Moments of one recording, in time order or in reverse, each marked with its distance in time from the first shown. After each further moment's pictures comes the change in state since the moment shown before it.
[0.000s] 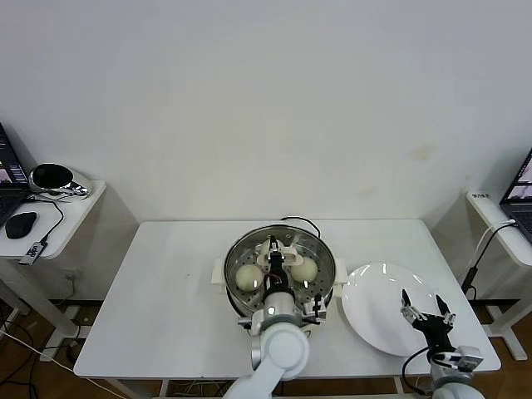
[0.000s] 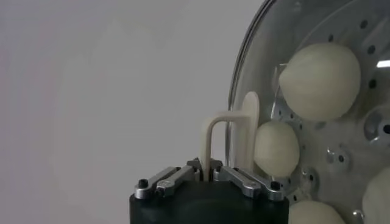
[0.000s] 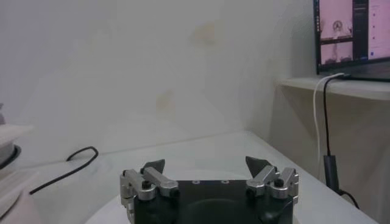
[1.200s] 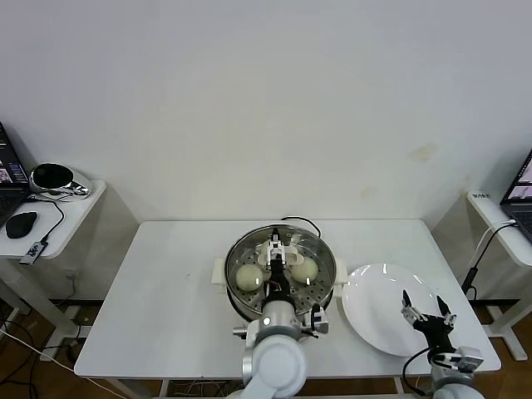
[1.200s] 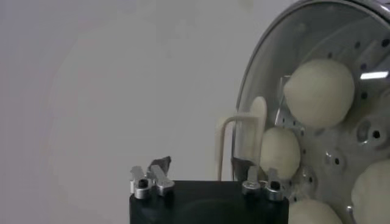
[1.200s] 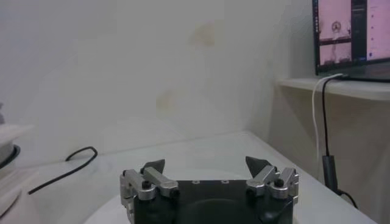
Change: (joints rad) left arm 0.048 0.049 0.044 -0.146 -0.067 0.000 0.021; right arm -0.002 0.001 0.003 -0.003 -0.004 0.003 0.001
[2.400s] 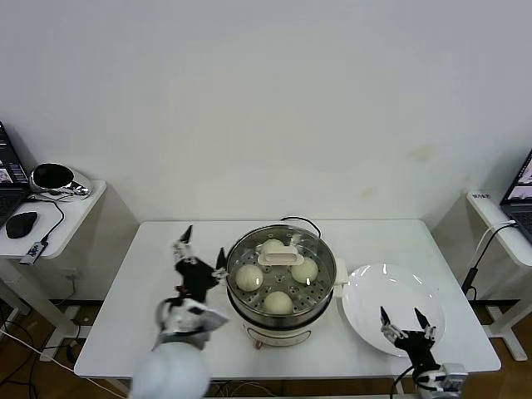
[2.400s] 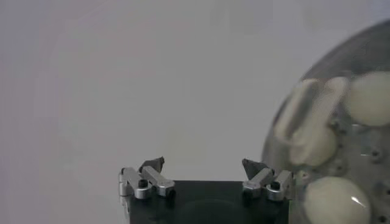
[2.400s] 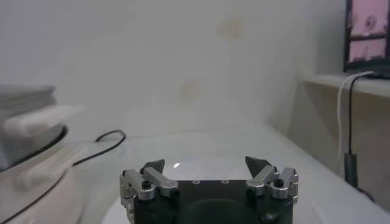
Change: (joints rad) left arm 0.234 0.148 -0.425 -0.373 -0.847 -0.075 -0.272; right arm -0.135 0.002 -0.075 0.118 -0.050 -0.031 -0.026
